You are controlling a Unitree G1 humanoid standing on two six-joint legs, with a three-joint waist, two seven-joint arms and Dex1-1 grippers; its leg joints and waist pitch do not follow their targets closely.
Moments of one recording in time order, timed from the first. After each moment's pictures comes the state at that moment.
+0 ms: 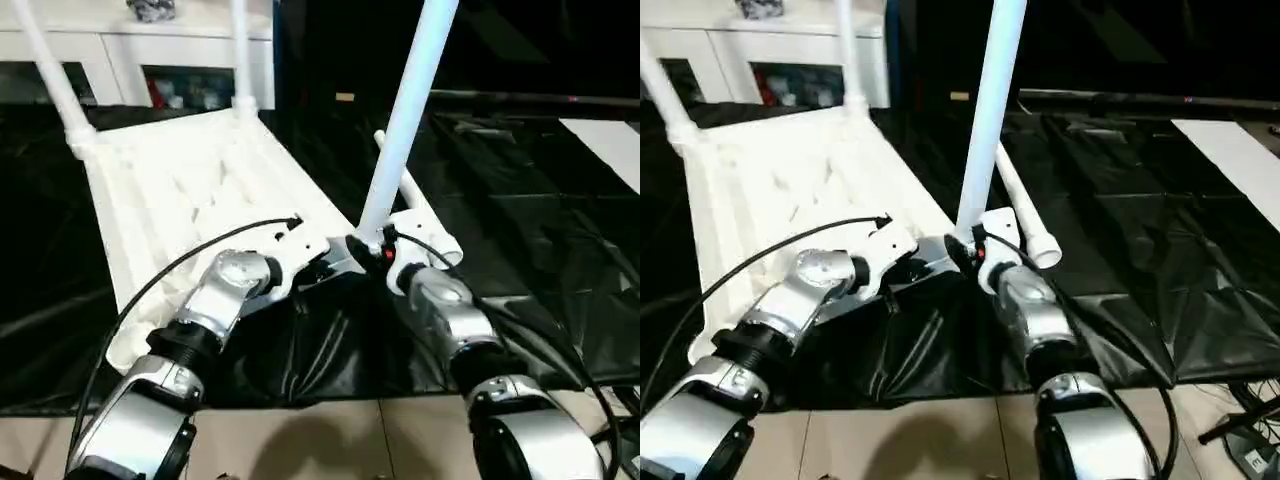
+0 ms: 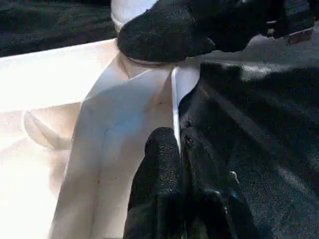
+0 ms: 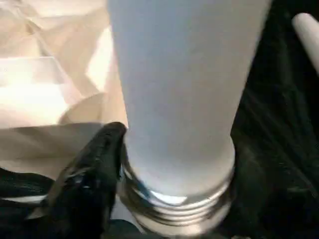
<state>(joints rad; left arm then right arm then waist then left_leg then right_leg) -0.68 0.20 -0.28 0.72 0.16 0.11 -0.80 -0.65 -0.02 -0.05 0.92 0.08 -0.06 0.42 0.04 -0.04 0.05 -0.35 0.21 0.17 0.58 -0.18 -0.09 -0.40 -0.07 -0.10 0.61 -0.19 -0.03</state>
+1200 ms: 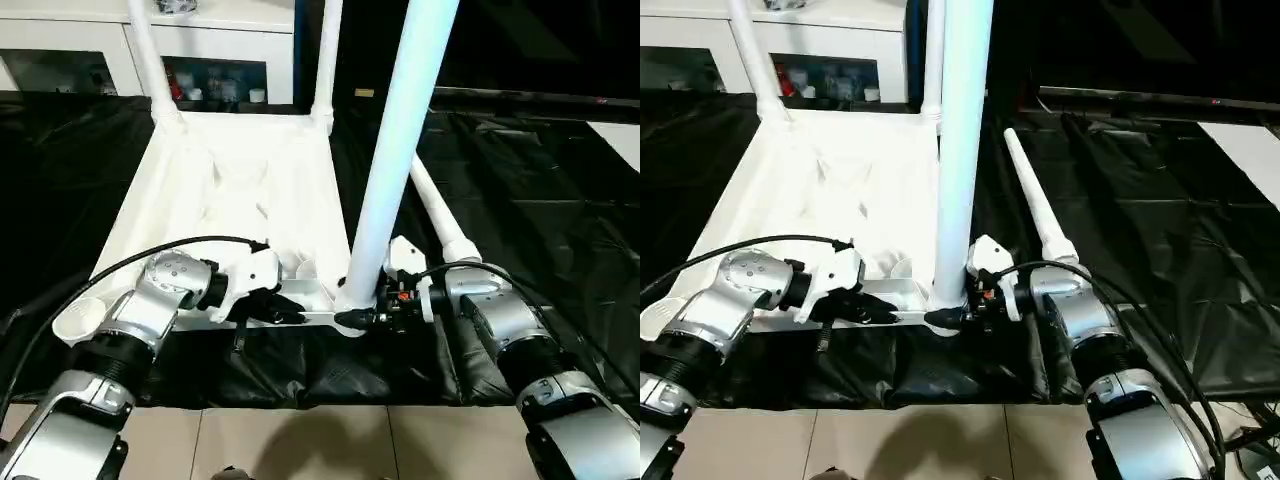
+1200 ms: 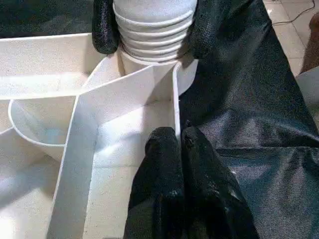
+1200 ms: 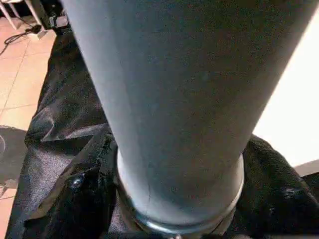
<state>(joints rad) -0.59 0.45 -0.30 0.63 0.02 -0.09 -1.33 -0.62 -0.27 0.19 0.80 0.07 -0.07 1.28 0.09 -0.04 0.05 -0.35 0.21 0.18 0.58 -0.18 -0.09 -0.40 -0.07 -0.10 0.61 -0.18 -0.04</state>
